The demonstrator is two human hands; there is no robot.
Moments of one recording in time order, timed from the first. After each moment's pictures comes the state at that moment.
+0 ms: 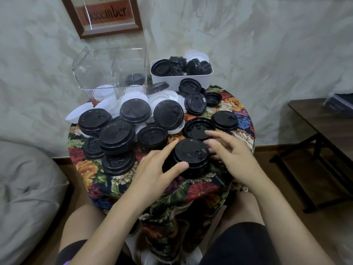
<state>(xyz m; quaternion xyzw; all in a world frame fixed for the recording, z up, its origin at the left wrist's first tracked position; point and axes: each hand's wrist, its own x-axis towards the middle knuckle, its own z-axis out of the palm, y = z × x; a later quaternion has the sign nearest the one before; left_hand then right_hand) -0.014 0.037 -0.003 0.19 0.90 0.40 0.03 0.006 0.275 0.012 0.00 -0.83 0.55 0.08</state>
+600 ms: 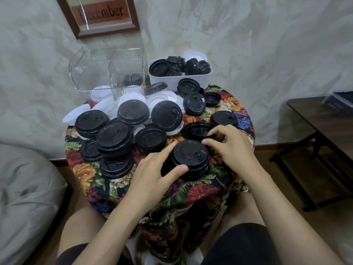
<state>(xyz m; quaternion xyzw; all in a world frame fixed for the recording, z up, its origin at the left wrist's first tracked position) -0.011 0.037 0.000 0.19 0.90 0.38 0.02 -0.024 0.278 0.014 -0.05 -0.93 0.33 0.16</state>
